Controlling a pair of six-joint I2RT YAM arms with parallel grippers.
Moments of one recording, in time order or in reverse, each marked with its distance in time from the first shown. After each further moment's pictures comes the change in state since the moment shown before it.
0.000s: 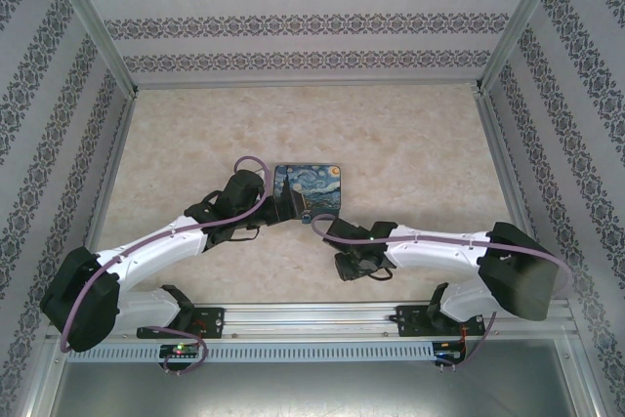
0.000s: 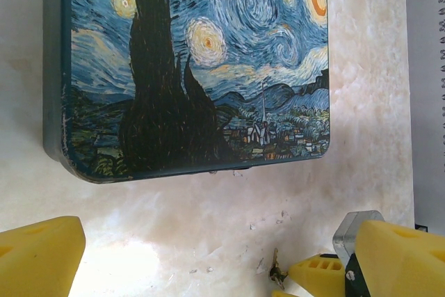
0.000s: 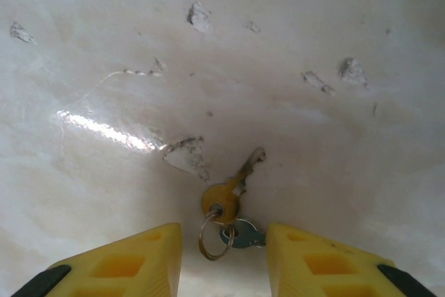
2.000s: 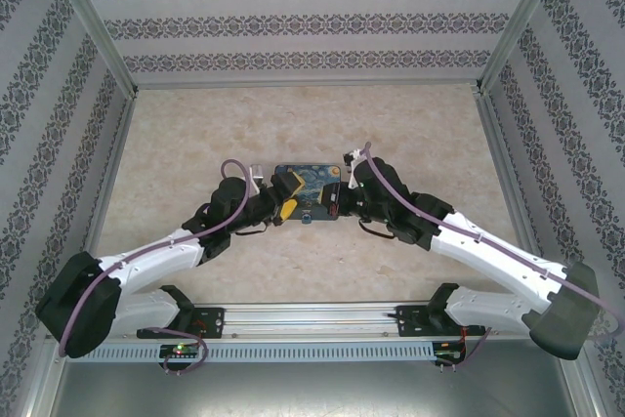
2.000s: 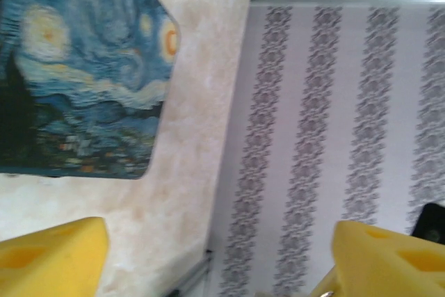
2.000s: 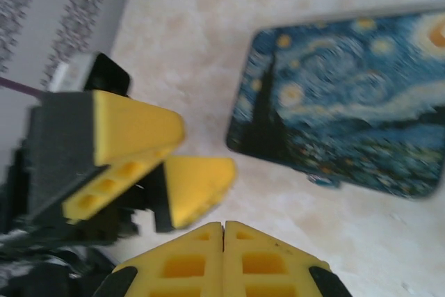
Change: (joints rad) left arm 0.000 -0.037 -0.164 0.585 0.080 -0.608; right arm -0.200 -0.285 0.230 0.298 -0.114 0.138
